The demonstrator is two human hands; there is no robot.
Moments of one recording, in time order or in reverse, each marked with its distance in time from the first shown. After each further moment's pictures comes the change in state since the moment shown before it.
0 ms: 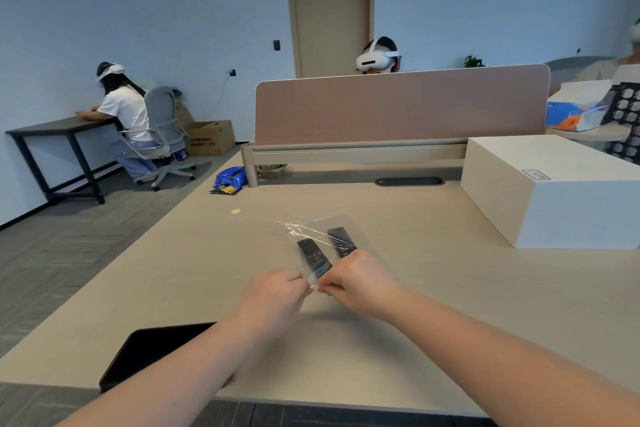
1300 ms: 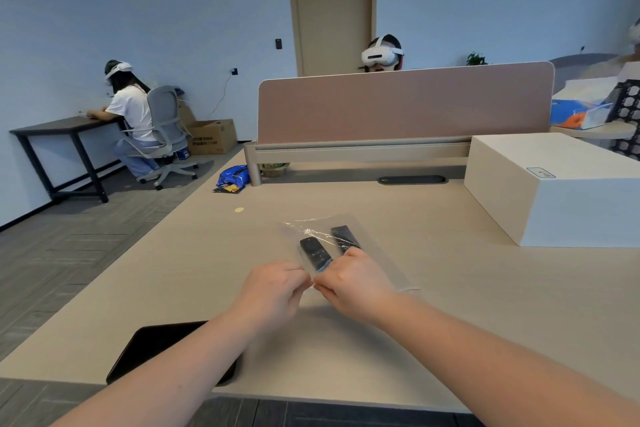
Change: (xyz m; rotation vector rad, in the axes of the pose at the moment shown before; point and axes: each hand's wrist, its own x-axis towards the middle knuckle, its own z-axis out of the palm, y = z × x) left_hand 0.002 -0.011 -0.008 -0.203 -0.064 0.004; right_hand 0.012 -0.007 0.020 -0.347 0.059 -0.088
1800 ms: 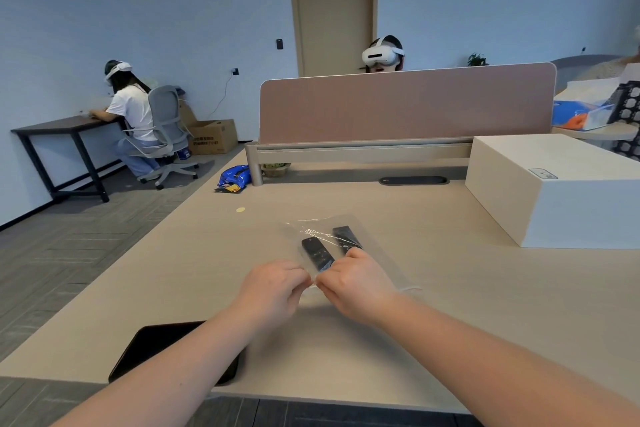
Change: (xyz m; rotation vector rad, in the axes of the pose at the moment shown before) left_hand -0.001 -0.006 0.003 -0.023 0.022 0.001; right_hand -0.003 -0.003 0.003 -0.020 -0.044 0.019
